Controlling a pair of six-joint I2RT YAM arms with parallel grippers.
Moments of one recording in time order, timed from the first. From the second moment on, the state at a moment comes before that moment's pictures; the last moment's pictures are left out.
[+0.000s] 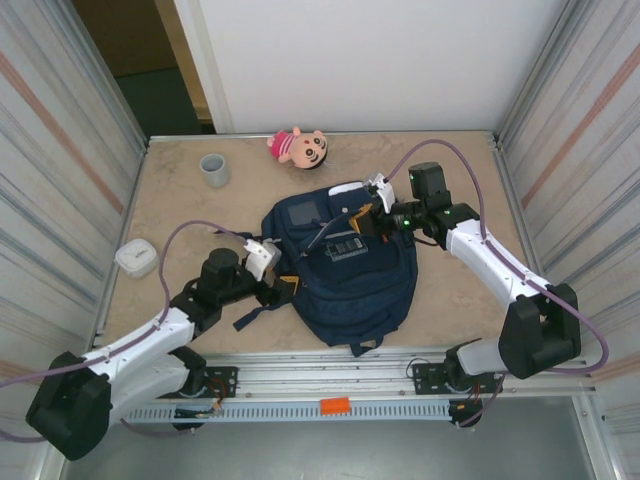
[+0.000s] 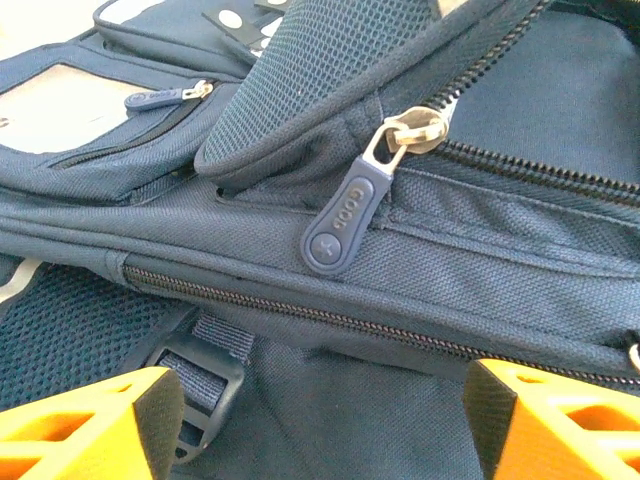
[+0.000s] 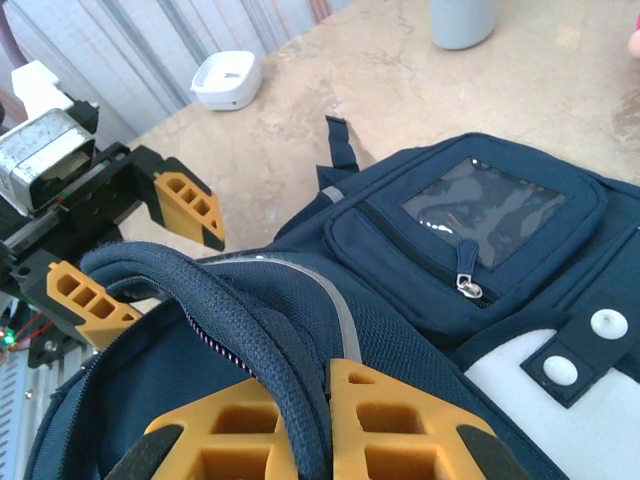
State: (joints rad) left arm -0.58 0.94 0.34 0.15 0.36 -0.02; right arm 0.34 1.38 1.05 -0.37 -0.82 -0.19
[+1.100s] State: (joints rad) left arm -0.48 0.98 0.40 0.26 0.65 0.02; right arm 0.36 1.38 1.05 -0.42 -0.84 -0.27
